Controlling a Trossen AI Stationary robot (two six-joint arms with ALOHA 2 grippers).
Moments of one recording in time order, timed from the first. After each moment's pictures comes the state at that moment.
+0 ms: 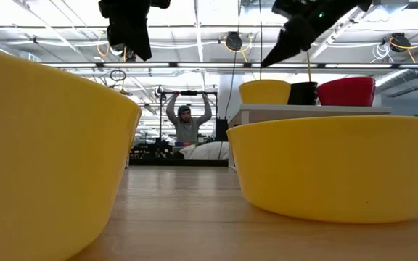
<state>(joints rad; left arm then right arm) -0.13 1.50 1.34 -0.93 -0.13 -0.47 -0.23 1.16 0.94 -0.34 0.18 -0.25</state>
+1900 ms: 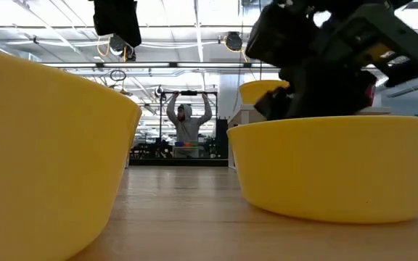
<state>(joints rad) -0.26 1.50 1.34 -0.92 -0.16 -0.59 0.37 1.80 0.94 0.03 0.01 0.25</state>
